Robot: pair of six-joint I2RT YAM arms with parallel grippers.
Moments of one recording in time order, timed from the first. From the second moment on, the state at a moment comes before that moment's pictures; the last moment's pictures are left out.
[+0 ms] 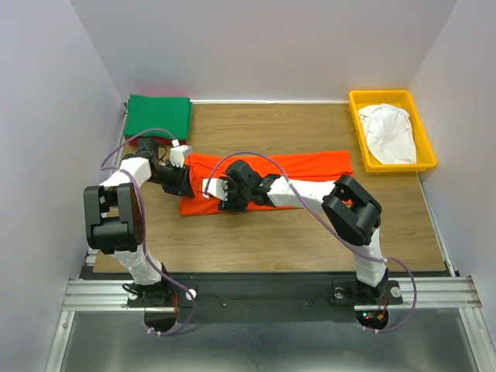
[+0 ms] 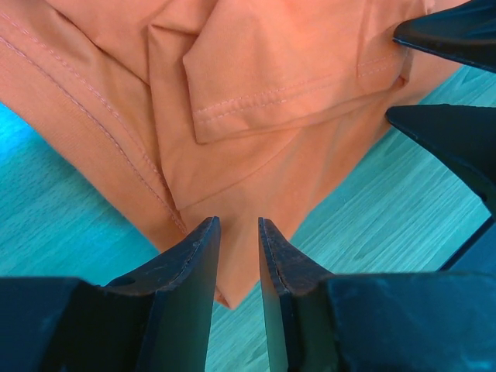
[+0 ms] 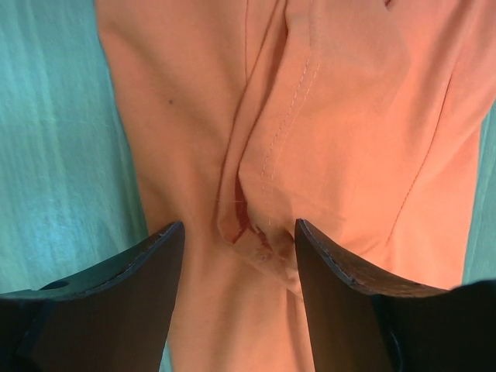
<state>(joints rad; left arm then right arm) 0.07 1.67 1.06 -0.66 0.66 0.40 0.92 2.03 1.39 -0.19 -0.13 -0.69</state>
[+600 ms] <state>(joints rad) 0.04 1.70 1.06 -0.70 0.53 0.43 0.92 2.02 1.49 -0.19 -0.17 -0.63</state>
